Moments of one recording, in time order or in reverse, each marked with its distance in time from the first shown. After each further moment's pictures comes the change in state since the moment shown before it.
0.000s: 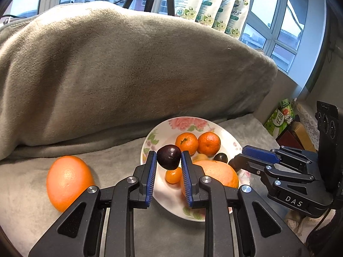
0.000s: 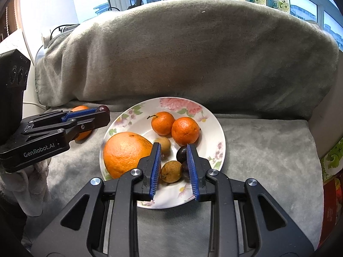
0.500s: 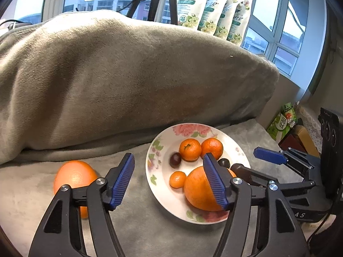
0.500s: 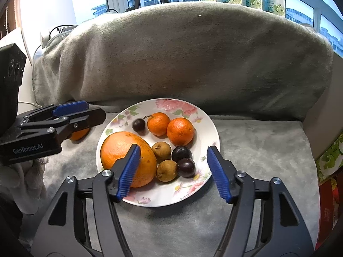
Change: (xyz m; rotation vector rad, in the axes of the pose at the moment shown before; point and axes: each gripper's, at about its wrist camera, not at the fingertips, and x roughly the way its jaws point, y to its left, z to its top) left arm -0.004 0.001 0.005 -0.003 -0.034 0.026; right arm -0.006 0.000 -0.003 -0.011 -0.017 -0.033
